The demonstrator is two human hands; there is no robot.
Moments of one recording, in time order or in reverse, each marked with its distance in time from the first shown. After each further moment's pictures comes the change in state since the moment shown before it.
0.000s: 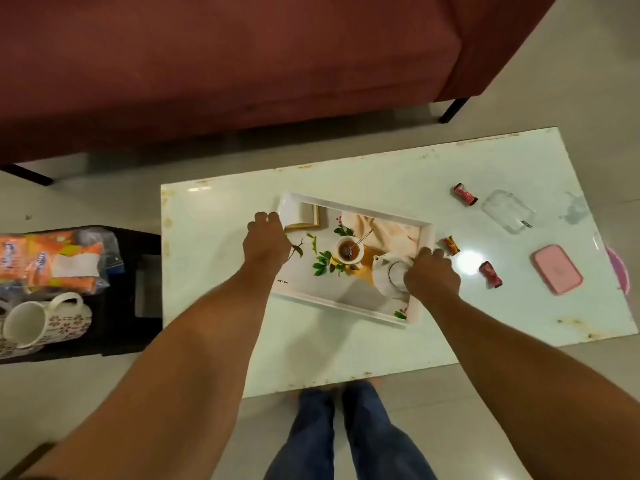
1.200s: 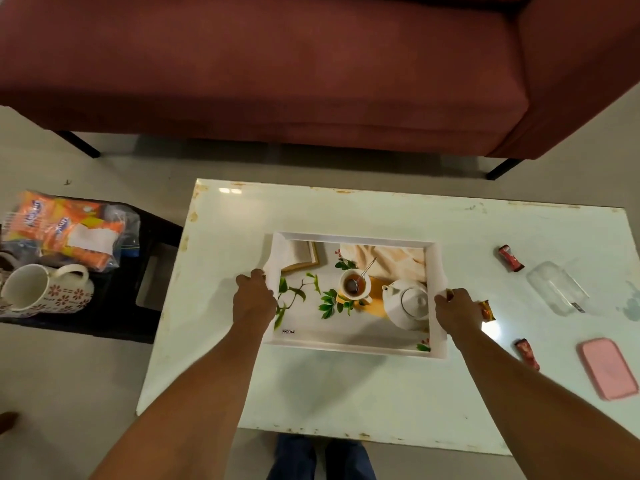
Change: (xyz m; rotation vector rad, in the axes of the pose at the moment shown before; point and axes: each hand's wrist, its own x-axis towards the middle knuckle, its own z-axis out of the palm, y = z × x) left_hand -0.024 -0.070 0.069 -0.254 -0.050 -0.397; right_hand 0.080 0.000 0.020 0.381 -0.063 0.105
